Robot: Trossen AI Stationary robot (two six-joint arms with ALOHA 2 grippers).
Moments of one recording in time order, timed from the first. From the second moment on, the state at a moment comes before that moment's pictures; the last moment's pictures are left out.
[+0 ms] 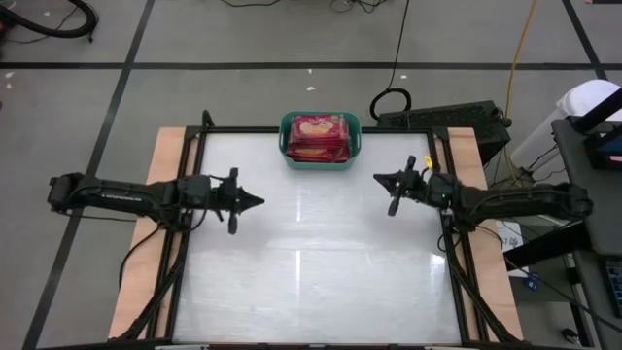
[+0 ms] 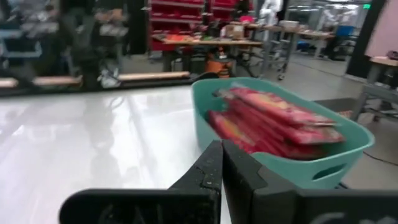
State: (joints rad) left arm 0.03 0.71 0.32 0.13 -0.02 -0.03; right arm -0.15 0.70 0.15 0.47 0.26 -0.03
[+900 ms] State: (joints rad) left arm -0.12 0.53 0.02 0.42 -0.03 0.12; right arm 0.09 0.70 0.10 0.49 0.19 -0.10
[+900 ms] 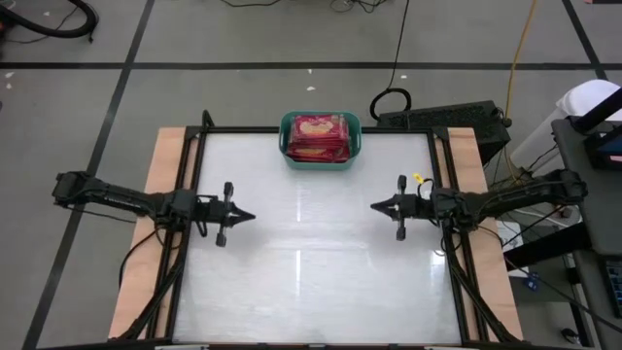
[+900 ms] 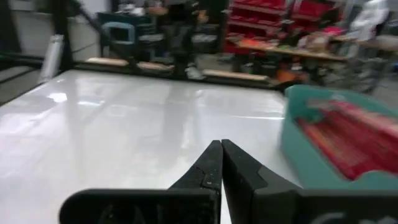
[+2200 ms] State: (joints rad) left arm -0.11 0.00 0.01 0.03 -0.10 0.17; right arm 0.09 0.11 0.02 0.13 0.03 -0.24
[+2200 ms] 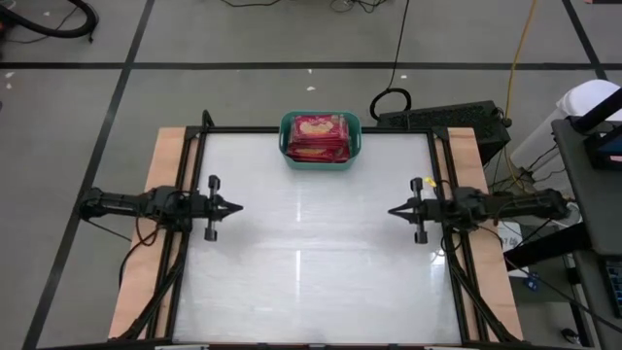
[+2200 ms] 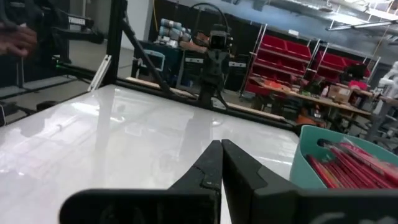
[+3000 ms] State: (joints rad) left arm 0.06 0.03 0.01 0.01 -0.02 0.13; right arm -0.03 0.00 0.01 0.00 0.00 -0.07
